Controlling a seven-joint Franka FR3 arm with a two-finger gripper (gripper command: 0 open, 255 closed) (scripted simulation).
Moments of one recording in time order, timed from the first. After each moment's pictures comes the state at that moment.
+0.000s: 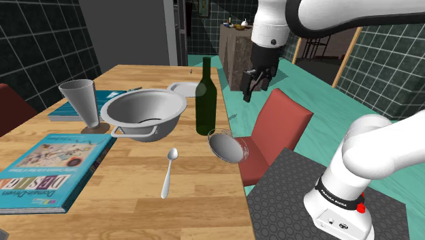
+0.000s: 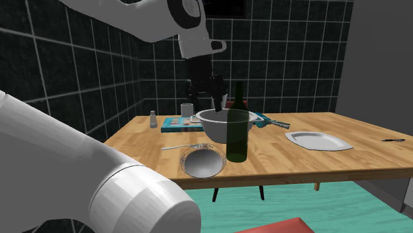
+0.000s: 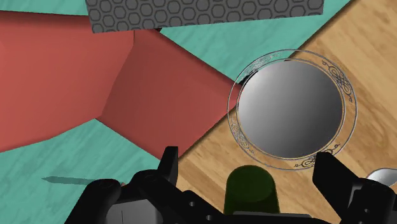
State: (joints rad) arm -0.02 -0.80 0.32 -2.42 0.06 1.73 0.31
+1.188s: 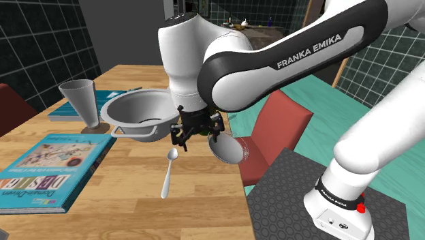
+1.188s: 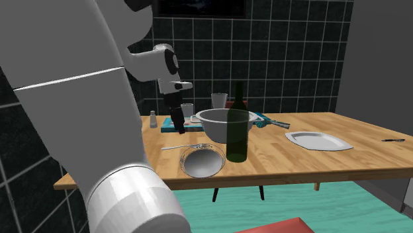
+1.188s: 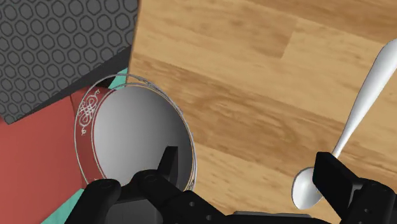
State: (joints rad) arm -0.26 -0.22 0.95 -2.17 0.00 1.95 1.21
